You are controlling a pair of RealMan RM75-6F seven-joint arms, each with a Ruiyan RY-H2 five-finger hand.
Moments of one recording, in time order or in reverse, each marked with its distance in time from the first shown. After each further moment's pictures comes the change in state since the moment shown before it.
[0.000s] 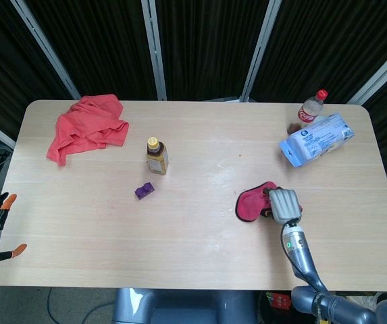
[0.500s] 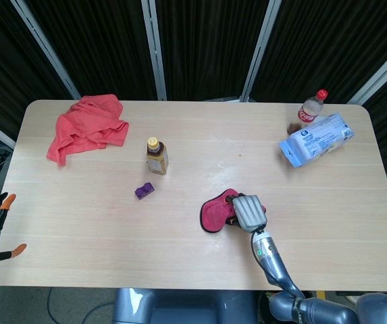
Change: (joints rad) left arm 0.001 0.001 0.000 -0.001 -0.001 0.000 -0.007; right arm 0.051 -0.088 -0.021 -0.097 -0.070 0.012 -0.011
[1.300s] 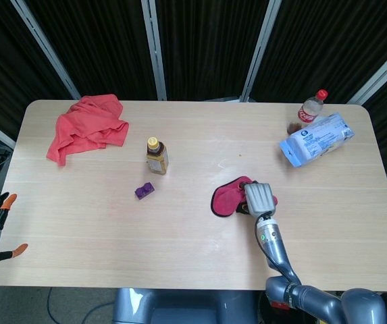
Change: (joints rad) left arm -0.004 0.005 0.001 -0.003 0.001 -0.011 -0.025; right arm 0.048 -0.073 0.089 0.263 0.099 -0.036 -0.027
